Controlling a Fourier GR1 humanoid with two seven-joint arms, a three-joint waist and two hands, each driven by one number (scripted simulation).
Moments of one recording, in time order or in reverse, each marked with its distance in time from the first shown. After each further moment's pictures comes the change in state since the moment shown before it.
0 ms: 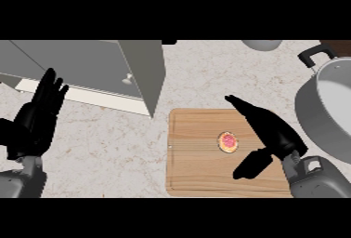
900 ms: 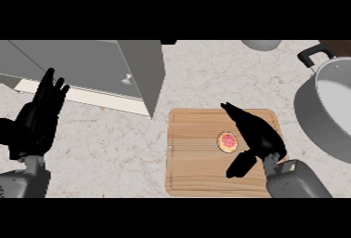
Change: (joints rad) left arm -0.004 -0.078 0.060 -0.010 -0.077 -0.048 0.027; right arm 0.063 0.168 -0.044 0.119 0.257 0.079 -0.036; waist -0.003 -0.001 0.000
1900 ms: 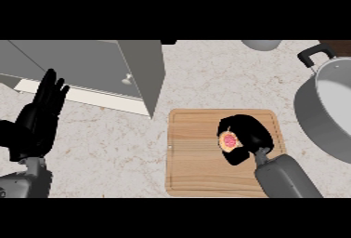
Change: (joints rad) left arm 0.006 -0.057 0.041 -0.023 -0.061 -0.042 0.015; right arm -0.020 0.069 -0.048 0.262 0.221 -0.014 -0.305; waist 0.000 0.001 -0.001
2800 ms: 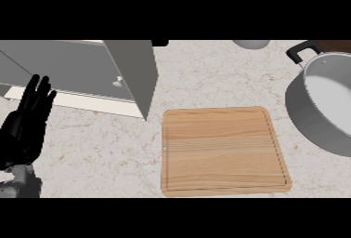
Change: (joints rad) left arm 0.051 0.008 0.056 -0.024 0.008 -0.017 -0.016; right arm 0.678 -0.404 0.245 -0.764 0.113 -0.101 -0.319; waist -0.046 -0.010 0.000
